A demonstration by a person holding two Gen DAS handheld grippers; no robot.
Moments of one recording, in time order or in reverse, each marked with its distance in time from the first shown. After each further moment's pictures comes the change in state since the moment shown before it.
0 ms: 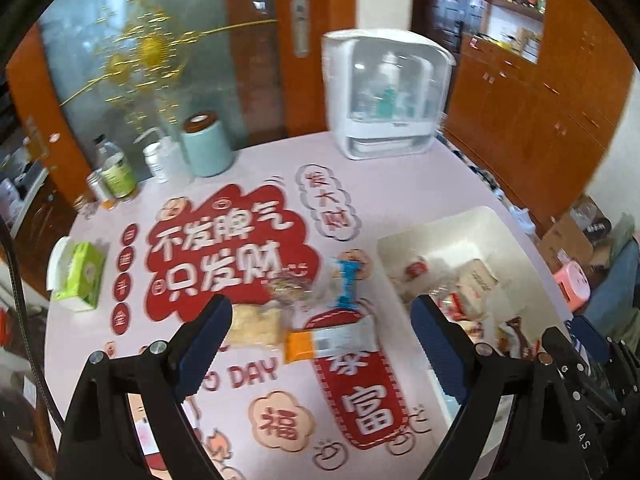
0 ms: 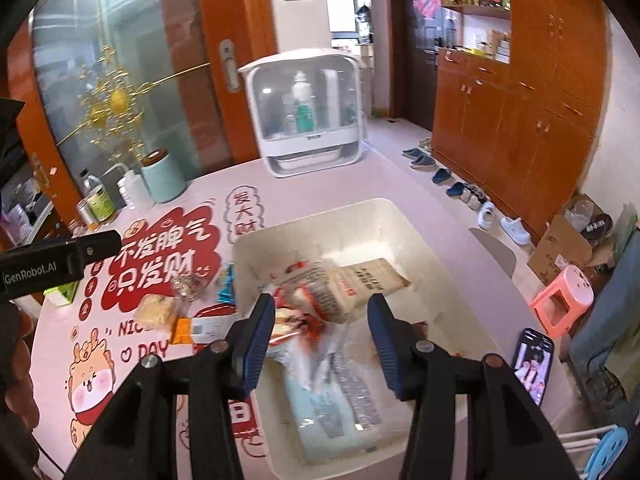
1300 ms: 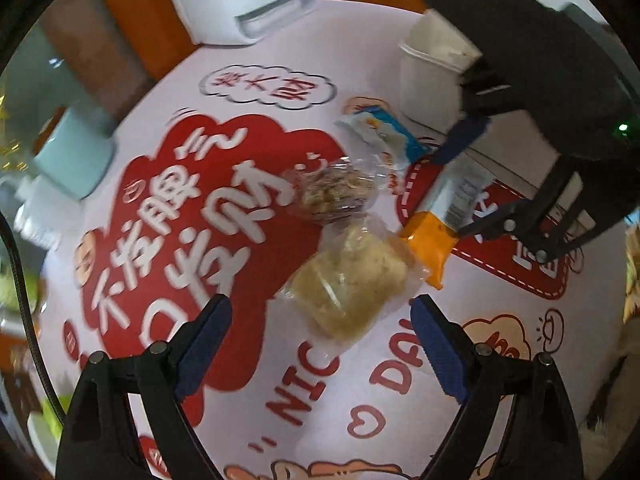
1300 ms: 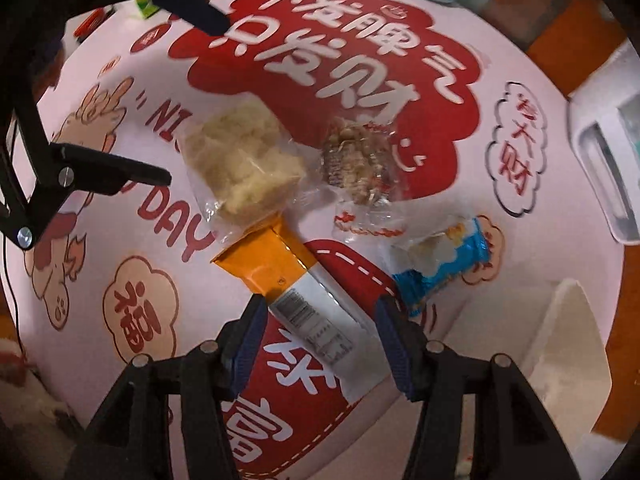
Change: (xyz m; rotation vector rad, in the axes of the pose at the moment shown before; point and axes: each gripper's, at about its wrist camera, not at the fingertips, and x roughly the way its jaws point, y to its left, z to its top) left arm 0.187 0.094 -0.040 0.720 0.270 -0.330; right arm 0.227 0.198 -0.032 -0.932 0.619 0.313
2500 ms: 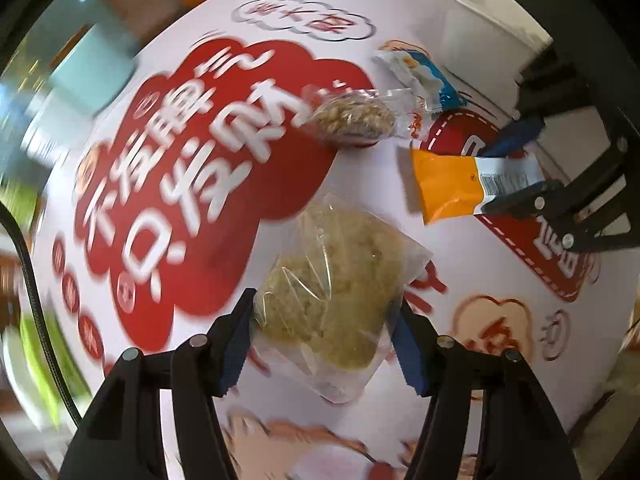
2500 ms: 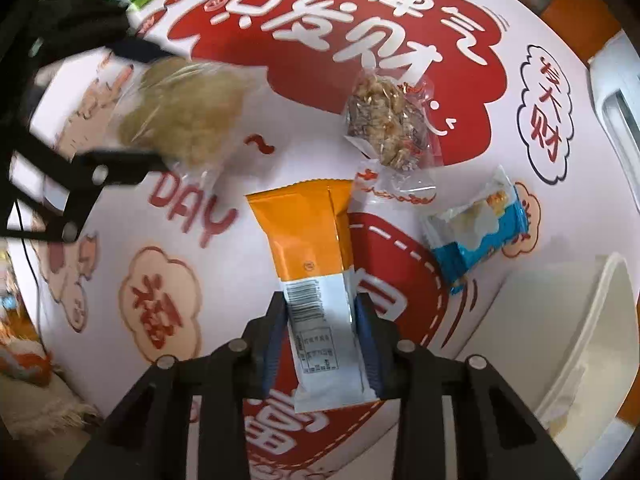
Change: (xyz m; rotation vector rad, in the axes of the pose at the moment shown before) left arm 0.016 -0.010 -0.033 -0.250 0.165 0.057; right arm 0.018 0.008 0.003 0.080 0.076 0.089
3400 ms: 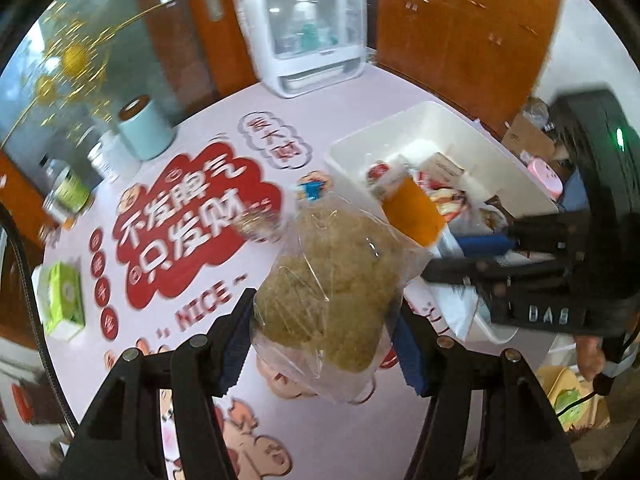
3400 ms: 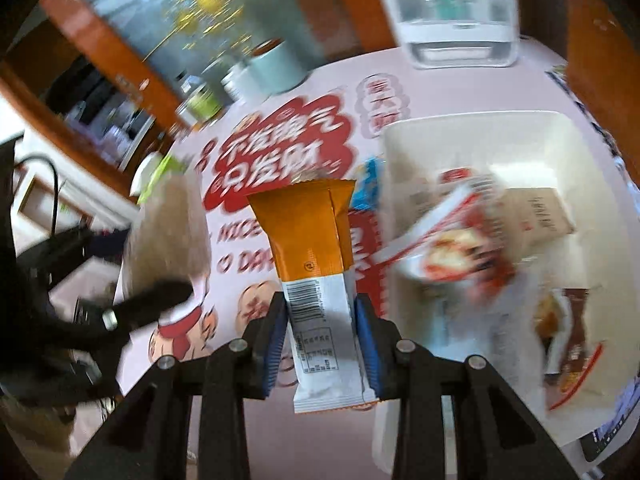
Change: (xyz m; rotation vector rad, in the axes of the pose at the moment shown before) left arm -0.166 -0.150 0.015 -0.177 -0.281 0.044; right arm -0.133 -0.037 -0.189 0.608 -0.530 0.201
